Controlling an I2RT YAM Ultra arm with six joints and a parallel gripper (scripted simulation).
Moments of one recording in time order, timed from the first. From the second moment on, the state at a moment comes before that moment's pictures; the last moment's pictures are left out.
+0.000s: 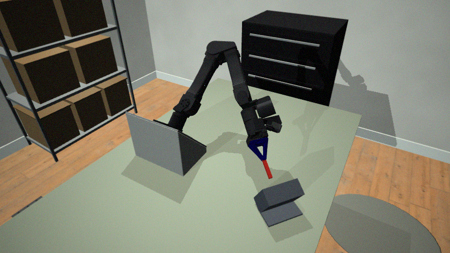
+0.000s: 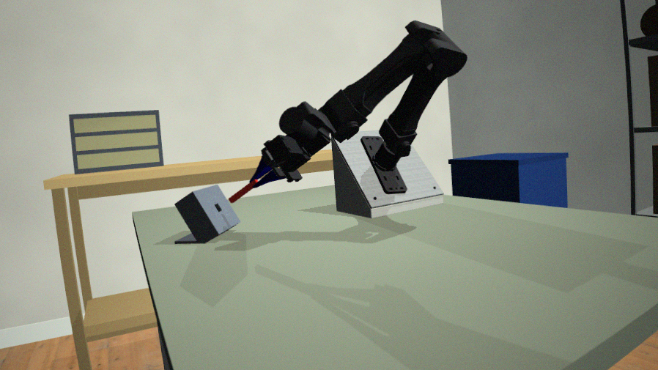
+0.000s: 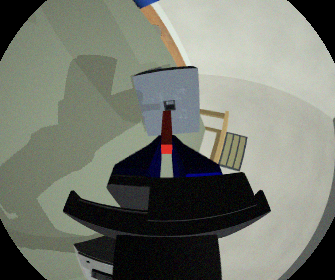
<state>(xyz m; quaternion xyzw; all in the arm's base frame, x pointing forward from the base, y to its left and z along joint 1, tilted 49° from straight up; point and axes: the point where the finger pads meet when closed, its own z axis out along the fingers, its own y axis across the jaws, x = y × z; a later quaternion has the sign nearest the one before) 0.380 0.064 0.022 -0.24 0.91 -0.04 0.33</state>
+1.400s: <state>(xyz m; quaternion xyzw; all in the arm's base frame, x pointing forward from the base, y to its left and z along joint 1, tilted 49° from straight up) 0.382 0.065 0.023 -0.07 0.94 0.03 0.33</state>
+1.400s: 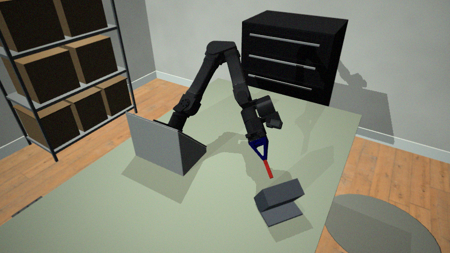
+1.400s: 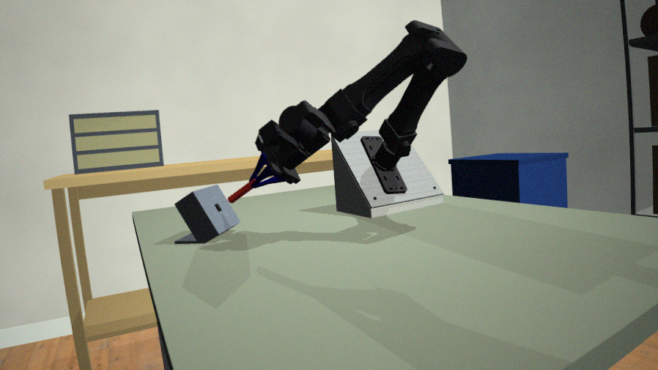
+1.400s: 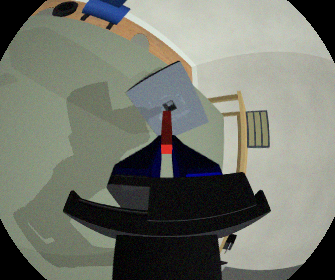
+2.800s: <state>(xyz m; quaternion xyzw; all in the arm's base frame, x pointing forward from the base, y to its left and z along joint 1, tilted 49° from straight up) 0.385 0.065 0.025 0.11 0.93 0.10 0.33</state>
